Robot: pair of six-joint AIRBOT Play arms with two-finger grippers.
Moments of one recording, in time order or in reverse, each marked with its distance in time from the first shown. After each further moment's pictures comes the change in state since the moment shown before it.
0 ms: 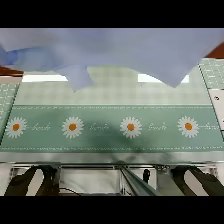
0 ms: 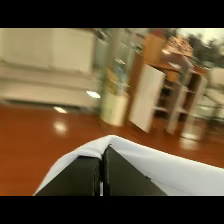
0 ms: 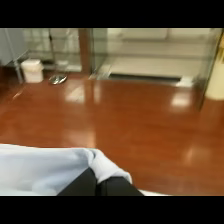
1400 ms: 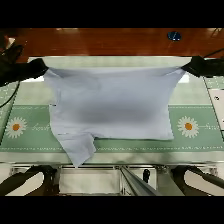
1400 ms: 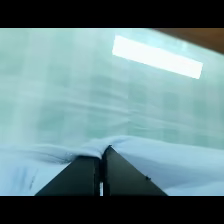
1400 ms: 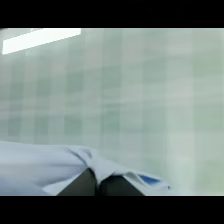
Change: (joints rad) left arm -0.275 -0.517 -0.538 0.194 0.214 -0.123; right arm 0.001 -0.405 -0.733 0.167 -0.259 -0.116
